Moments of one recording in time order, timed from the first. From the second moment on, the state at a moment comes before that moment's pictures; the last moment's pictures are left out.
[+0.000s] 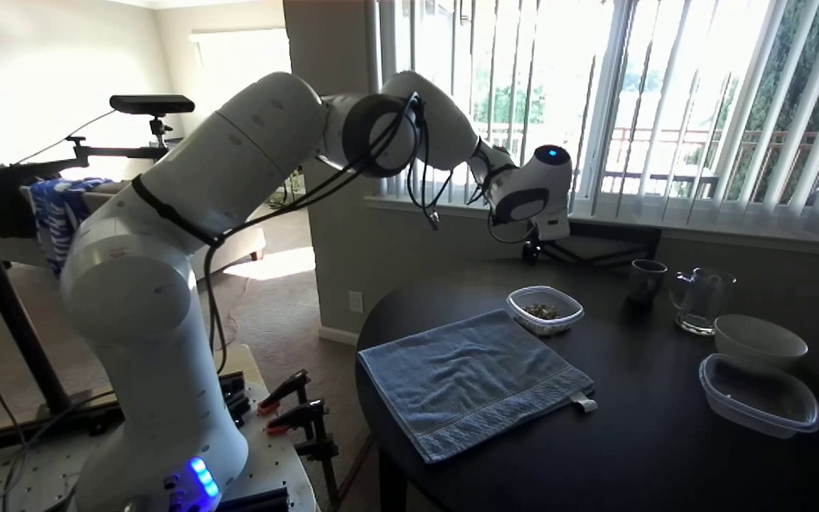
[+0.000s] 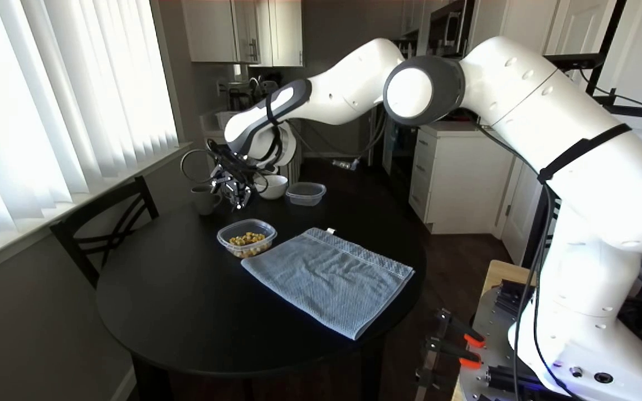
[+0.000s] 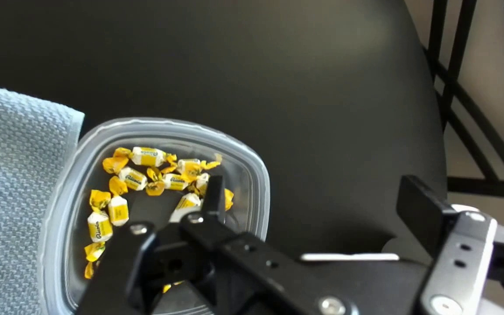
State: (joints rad) arm 0.04 0.91 0.01 -1.24 0.55 2.60 1.07
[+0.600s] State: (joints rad) arm 0.24 0.99 -0.33 -1.23 0.45 2.67 1.64
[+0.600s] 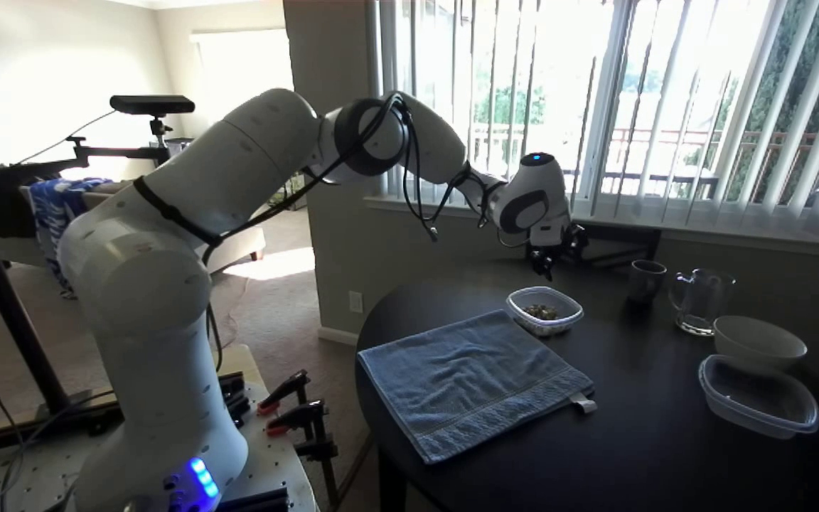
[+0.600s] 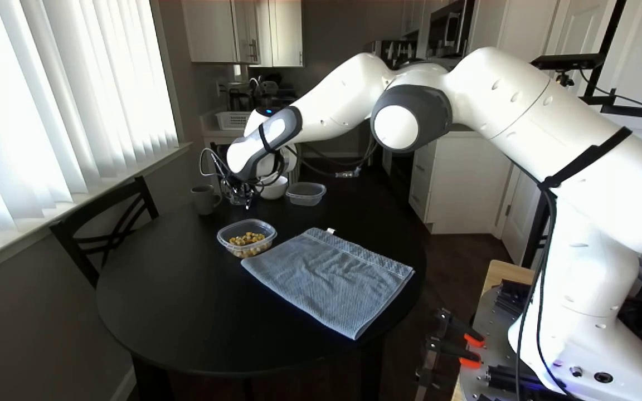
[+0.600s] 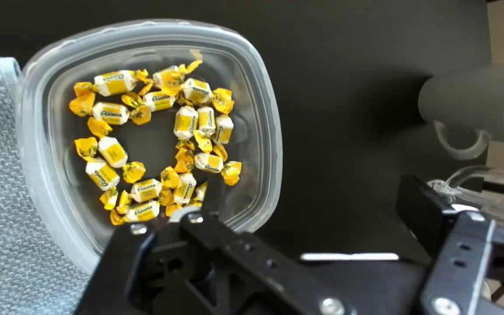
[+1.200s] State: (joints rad) arm 0.39 0.88 -0.45 -1.34 0.17 2.47 1.98
